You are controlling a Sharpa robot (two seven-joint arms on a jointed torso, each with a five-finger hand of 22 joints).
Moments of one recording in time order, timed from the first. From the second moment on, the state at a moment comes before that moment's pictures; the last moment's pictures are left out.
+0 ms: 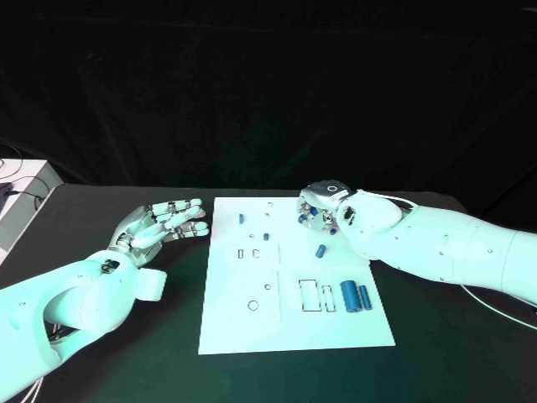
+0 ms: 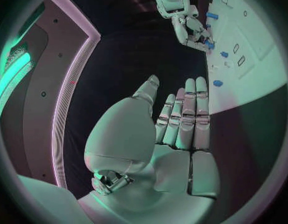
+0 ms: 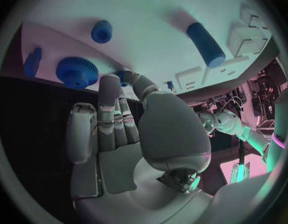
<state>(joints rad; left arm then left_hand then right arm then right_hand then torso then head) 1.03 -0.91 0.11 1.58 -0.12 -0.30 0.38 1.40 -0.01 0.05 0.03 0.17 0.88 0.17 0.06 0.06 1.03 0.15 0.06 0.06 1.22 0.11 0.07 0.10 0.15 1.04 0.14 0.30 0.08 1.24 -0.65 -0.11 1.17 -1.73 -0.34 -0.14 1.29 -0.14 0.28 -0.13 0.39 1.11 0.13 0.06 0.07 1.18 0.08 0.07 0.07 1.45 -0.03 0.88 0.47 0.05 1.47 -0.06 1.36 1.31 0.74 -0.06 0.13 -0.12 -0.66</state>
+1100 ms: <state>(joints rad) 1.03 -0.91 0.11 1.56 -0.12 -0.30 0.38 1.40 -0.01 0.05 0.04 0.17 0.88 0.17 0.06 0.06 1.03 0.15 0.06 0.06 1.22 0.11 0.07 0.10 0.15 1.04 0.14 0.30 0.08 1.24 -0.66 -0.10 1.21 -1.67 -0.35 -0.12 1.28 -0.03 0.32 -0.16 0.36 1.20 0.11 0.06 0.09 1.27 0.06 0.05 0.07 1.45 -0.05 0.89 0.44 0.05 1.47 -0.07 1.36 1.31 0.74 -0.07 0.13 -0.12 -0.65</state>
